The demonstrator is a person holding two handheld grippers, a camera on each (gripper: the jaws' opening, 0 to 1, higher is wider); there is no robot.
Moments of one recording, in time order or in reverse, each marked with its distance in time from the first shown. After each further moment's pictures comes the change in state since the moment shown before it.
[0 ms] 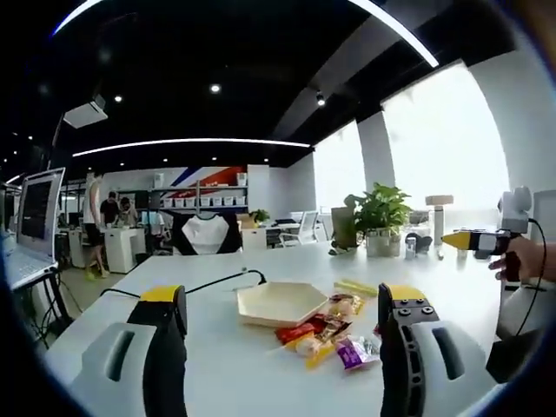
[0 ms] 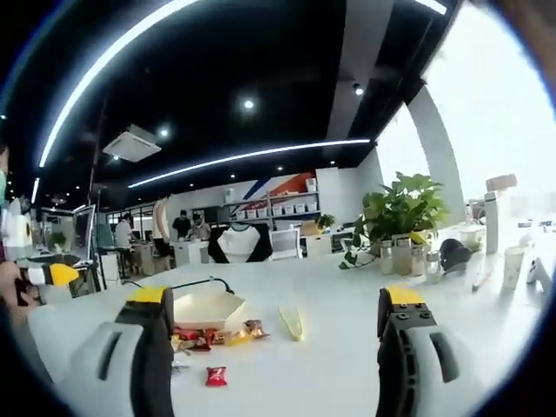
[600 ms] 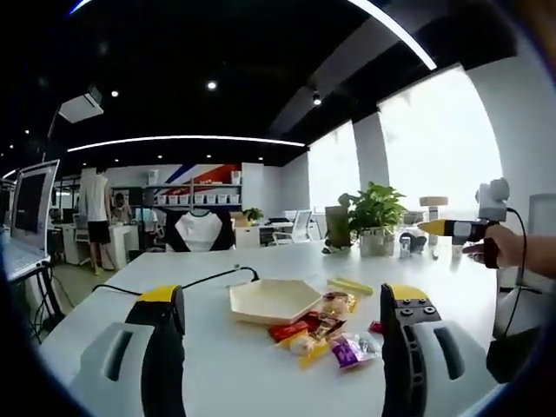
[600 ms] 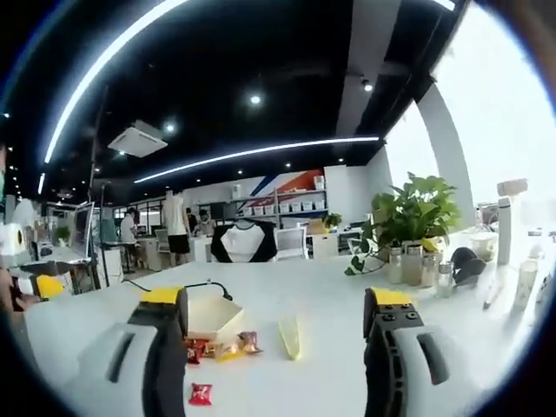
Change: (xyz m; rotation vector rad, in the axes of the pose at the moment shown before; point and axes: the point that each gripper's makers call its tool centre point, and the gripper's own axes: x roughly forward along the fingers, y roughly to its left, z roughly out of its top) left arm 0.002 -0.003 -0.011 -0.015 0.013 -0.031; right arm 0.051 -0.012 0.014 -0.034 0.014 0.047
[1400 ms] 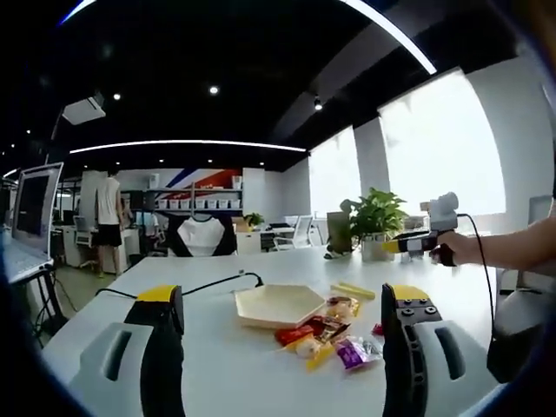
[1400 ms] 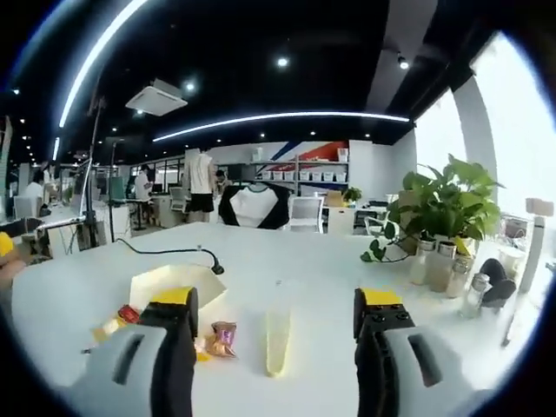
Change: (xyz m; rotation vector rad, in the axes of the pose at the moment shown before) left arm -0.010 0.011 0.010 -0.002 -0.038 0.001; right arm 0.102 -0.019 -0.055 -0.118 0.226 0.106
